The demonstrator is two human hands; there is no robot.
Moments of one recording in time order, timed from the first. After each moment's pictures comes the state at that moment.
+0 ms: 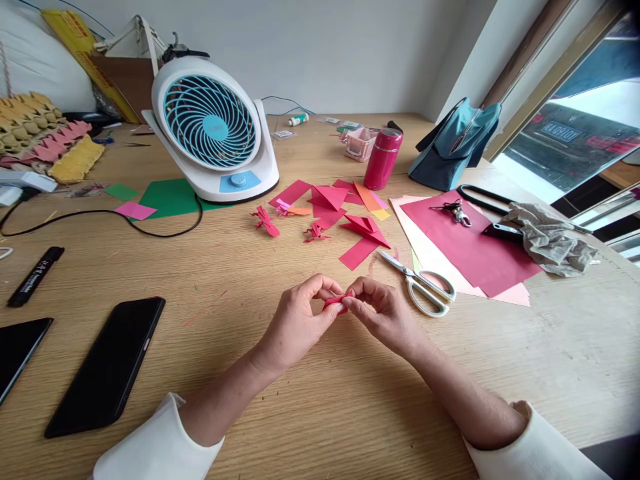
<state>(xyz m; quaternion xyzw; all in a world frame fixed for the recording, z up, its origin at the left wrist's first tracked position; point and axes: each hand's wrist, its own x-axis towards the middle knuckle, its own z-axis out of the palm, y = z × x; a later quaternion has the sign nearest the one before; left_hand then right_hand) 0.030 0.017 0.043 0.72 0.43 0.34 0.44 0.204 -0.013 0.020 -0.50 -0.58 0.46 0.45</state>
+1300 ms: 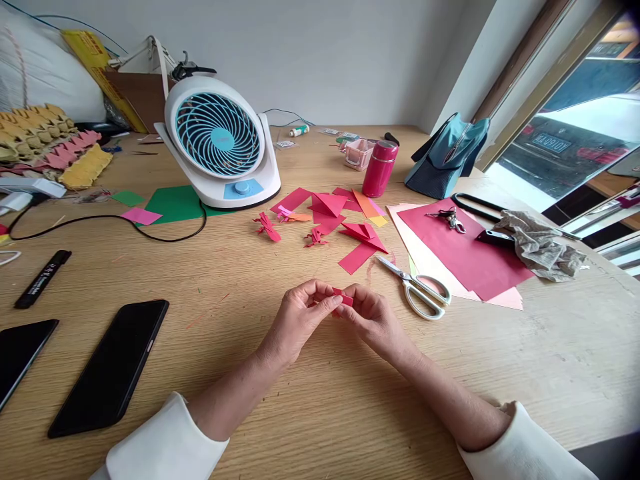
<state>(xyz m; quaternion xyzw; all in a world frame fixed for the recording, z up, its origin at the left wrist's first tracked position) 0.034 0.016 0.029 0.53 0.41 0.40 0.63 0.190 -0.016 0.001 -0.46 -0.54 0.51 0.49</state>
